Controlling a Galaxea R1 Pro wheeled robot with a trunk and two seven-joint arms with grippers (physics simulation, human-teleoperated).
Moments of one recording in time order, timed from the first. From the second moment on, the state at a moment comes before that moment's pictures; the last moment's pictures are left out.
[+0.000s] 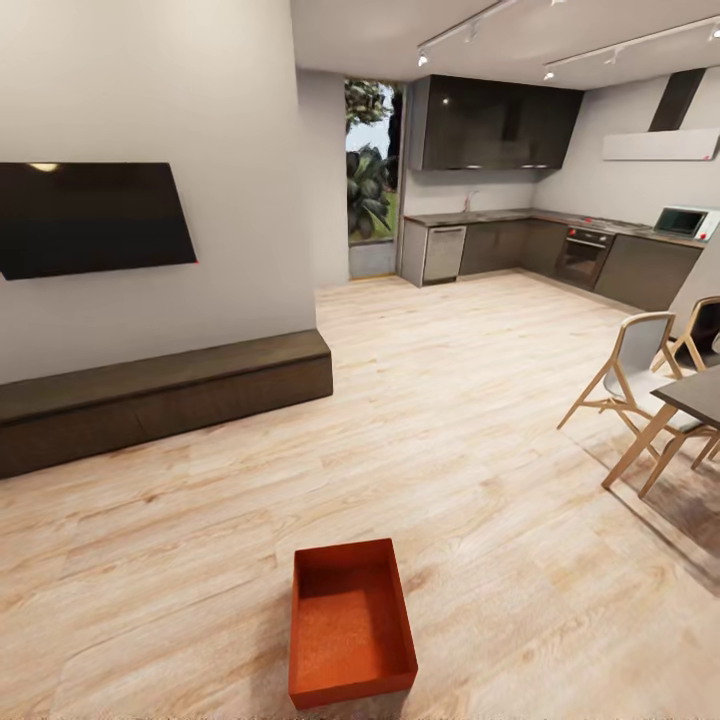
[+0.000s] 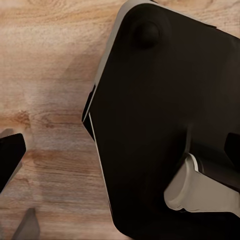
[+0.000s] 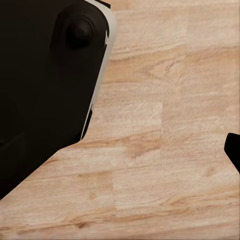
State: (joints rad) left arm 0.00 0.01 0.03 -0.17 0.36 -0.05 0.04; right arm -0.11 -0.06 0.28 0.02 0.05 -0.13 -0.08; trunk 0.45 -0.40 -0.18
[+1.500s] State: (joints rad) left arm 0.00 0.01 0.03 -0.17 0.36 -0.05 0.04; right arm -0.11 -0.06 0.28 0.02 0.05 -0.14 -0.08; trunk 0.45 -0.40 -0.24
